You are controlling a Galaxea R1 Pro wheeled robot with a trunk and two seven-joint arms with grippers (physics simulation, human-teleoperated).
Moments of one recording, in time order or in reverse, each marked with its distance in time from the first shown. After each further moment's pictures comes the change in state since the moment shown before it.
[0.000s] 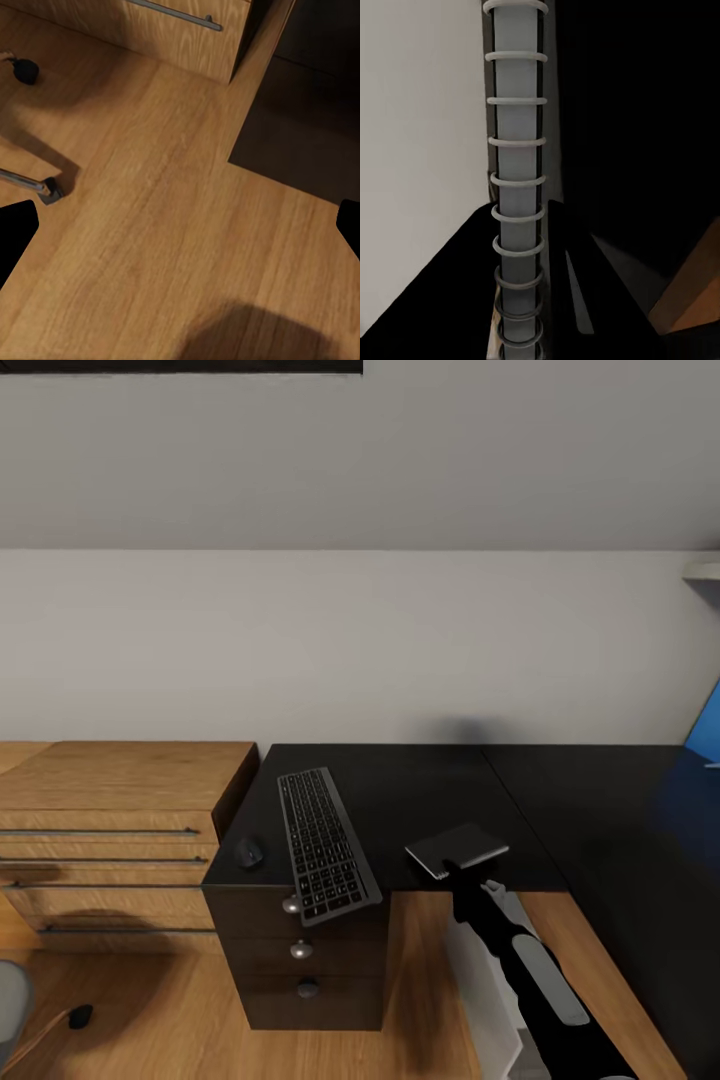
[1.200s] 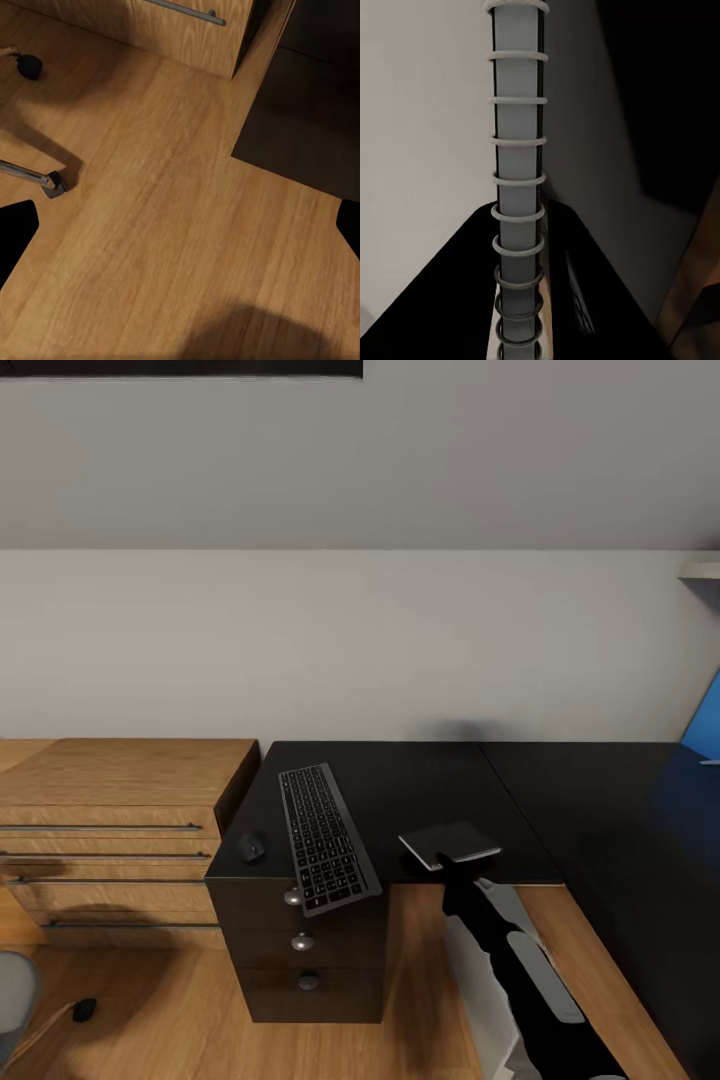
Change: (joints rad) left arm 0.000 0.001 0.003 0.002 -0.002 -0.001 -0.005; right arm 0.000 0.028 0.009 -0.020 -0.136 -0.006 -0.002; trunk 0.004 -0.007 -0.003
